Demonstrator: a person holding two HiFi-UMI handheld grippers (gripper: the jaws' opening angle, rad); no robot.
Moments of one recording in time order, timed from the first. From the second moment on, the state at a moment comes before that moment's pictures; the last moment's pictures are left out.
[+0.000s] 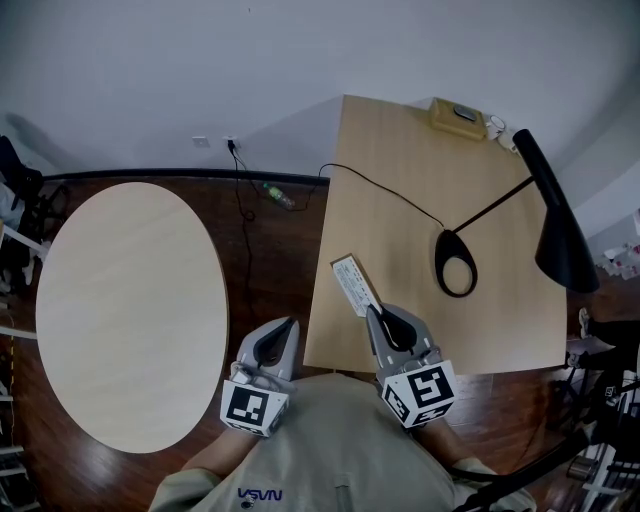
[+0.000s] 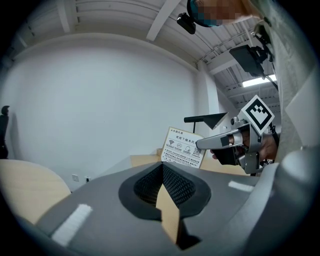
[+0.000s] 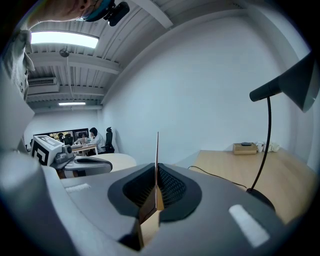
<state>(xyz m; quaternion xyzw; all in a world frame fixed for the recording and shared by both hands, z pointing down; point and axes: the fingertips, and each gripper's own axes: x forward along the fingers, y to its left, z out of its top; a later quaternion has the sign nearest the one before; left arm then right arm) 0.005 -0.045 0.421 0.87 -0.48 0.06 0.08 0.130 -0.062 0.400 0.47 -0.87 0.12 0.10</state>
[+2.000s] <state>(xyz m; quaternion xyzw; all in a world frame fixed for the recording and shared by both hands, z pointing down) -0.329 0.060 0.459 0.67 -0.73 0.06 0.13 -0.335 -0.007 0.627 0.03 -0.96 0.11 0.26</state>
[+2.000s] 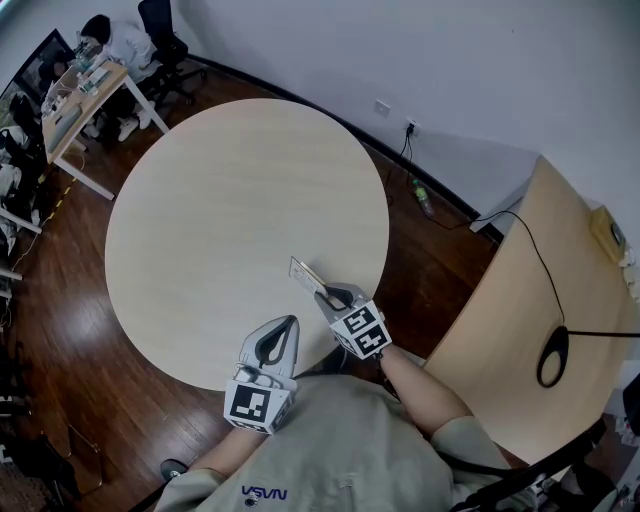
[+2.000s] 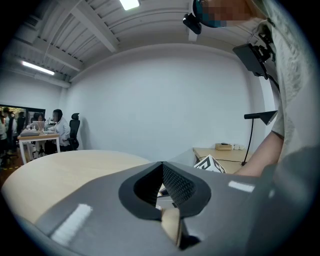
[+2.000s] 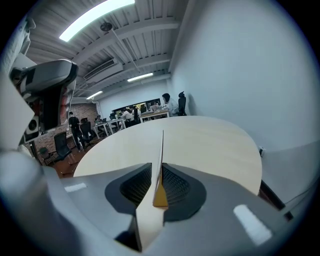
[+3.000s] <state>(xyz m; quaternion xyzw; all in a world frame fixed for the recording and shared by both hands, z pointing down) -0.159 -0.020 0.433 0.84 -0.53 0.03 0.11 -0.067 -0.030 0.466 0.36 -0.92 0.12 0.11</state>
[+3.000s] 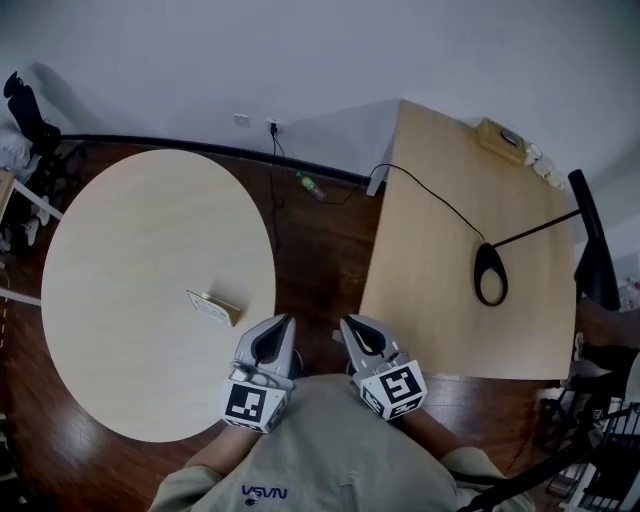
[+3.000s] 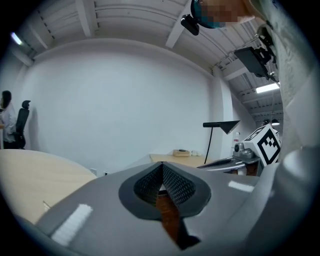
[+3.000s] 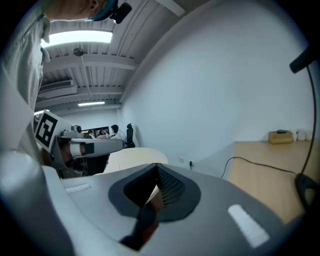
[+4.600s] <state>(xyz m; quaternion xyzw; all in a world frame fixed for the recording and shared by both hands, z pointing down) -0.067 -0.027 0.436 0.91 -0.40 0.04 0.10 0.050 -0.003 0.451 0.56 -0.81 0.13 0.09</state>
